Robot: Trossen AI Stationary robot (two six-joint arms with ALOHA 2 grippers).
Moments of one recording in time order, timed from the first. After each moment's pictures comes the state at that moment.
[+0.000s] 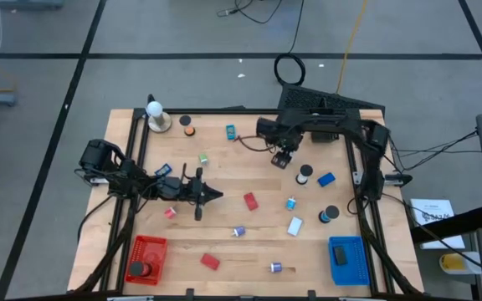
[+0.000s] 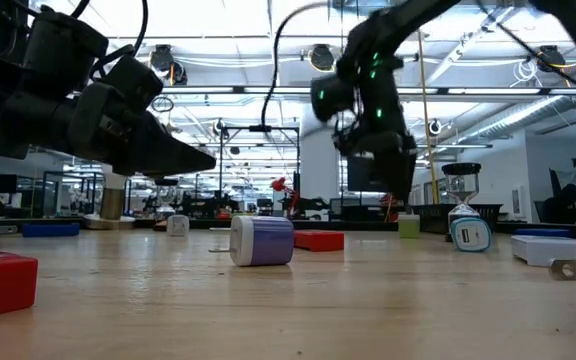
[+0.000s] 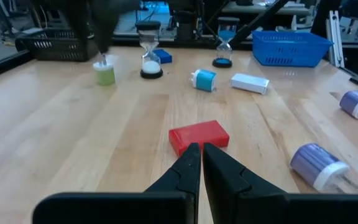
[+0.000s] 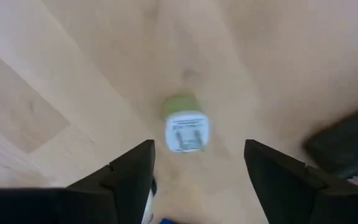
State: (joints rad) left arm -0.17 1.72 0.22 1.31 -0.17 -0.06; right arm -0.39 1.90 1.48 -1.27 0.14 0.17
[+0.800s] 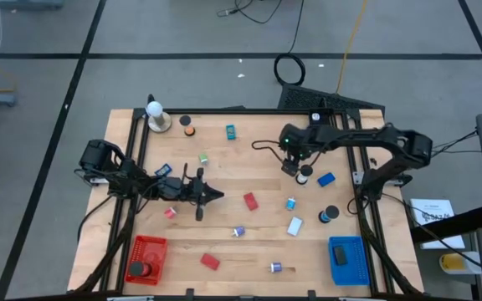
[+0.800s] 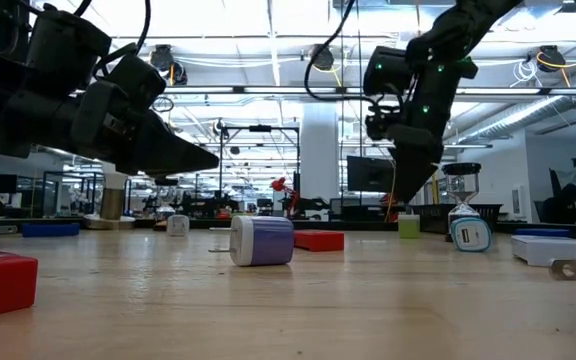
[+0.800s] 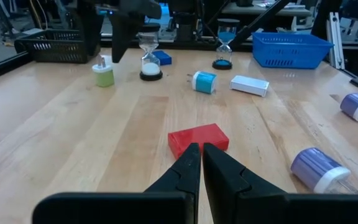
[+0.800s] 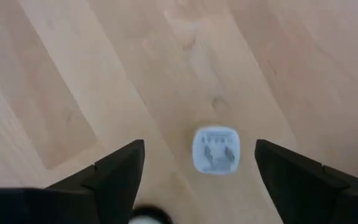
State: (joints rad) left arm -0.17 1.72 0.24 1.29 -0.18 -0.06; right arm -0.38 1.52 0.93 -0.61 0.03 0.12
